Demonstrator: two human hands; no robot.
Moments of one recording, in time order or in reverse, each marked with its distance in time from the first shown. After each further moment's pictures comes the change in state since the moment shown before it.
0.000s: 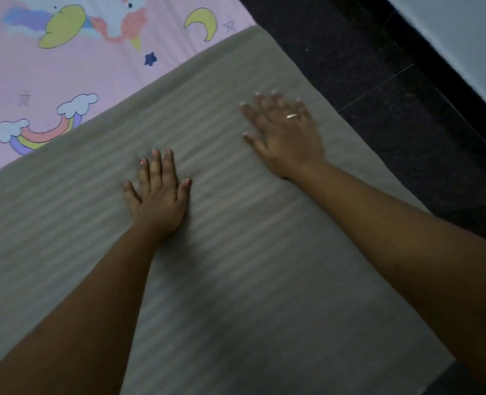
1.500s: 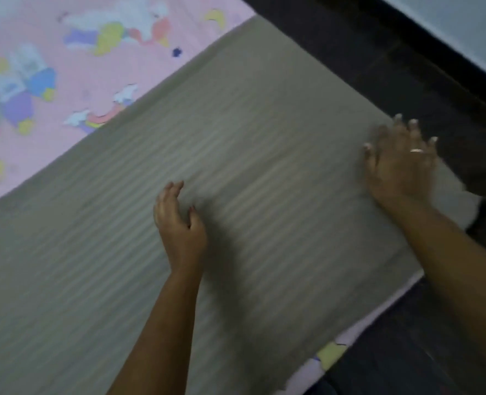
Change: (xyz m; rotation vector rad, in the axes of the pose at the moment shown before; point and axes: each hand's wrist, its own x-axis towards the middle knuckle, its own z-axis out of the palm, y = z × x) left_hand -0.174 -0.037 0.005 -0.667 0.501 0.065; right_hand -0.225 0.018 -0.040 0.038 0.063 0.633
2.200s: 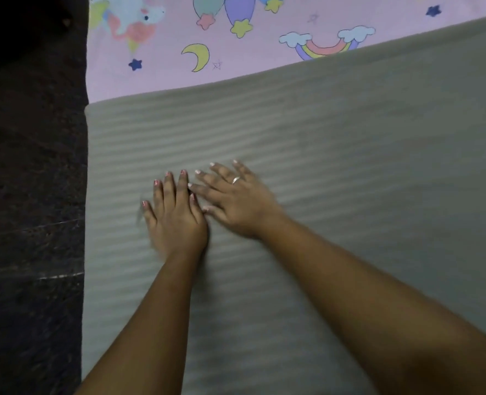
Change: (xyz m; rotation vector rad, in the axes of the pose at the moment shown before) left_hand -0.011 -0.228 -0.219 0.723 0.085 -0.392; right_hand -0.230 -0.456 0.102 0.051 -0.209 -1.413
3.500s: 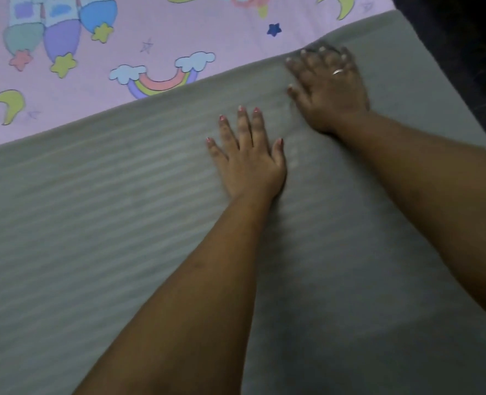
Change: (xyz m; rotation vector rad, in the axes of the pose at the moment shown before) left_hand 0.018 0.408 0.083 -0.015 -0.092 0.390; right_hand -0.125 0.432 -0.082 -0.152 0.077 0.632
